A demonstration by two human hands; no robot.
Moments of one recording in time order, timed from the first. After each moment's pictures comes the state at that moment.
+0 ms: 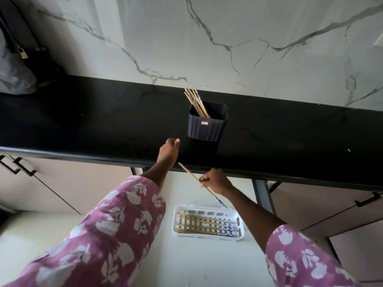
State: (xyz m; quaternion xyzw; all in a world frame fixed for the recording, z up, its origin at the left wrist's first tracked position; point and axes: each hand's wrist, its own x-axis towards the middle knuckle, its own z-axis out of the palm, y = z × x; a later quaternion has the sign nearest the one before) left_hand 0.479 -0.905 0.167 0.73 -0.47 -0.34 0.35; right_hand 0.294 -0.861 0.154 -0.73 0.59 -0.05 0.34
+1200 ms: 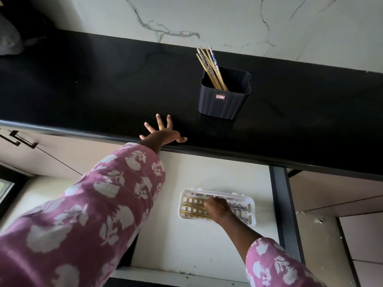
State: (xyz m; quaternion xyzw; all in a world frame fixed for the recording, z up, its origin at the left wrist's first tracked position) left_hand 0.513 -0.941 0.143 0.79 -0.50 -0.35 -0.06; right_hand 0.296 -0.803 0.023 -0.84 0.46 0.23 0.15
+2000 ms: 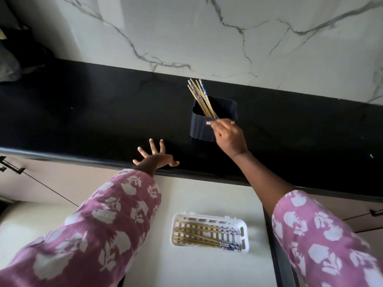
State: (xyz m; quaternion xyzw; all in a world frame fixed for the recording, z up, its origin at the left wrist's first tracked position) left_hand 0.511 -0.941 0.151 0.79 -0.49 -0.36 -0.08; right_hand 0.299 -0.986 0.210 -0.83 0.36 -0.38 -0.17
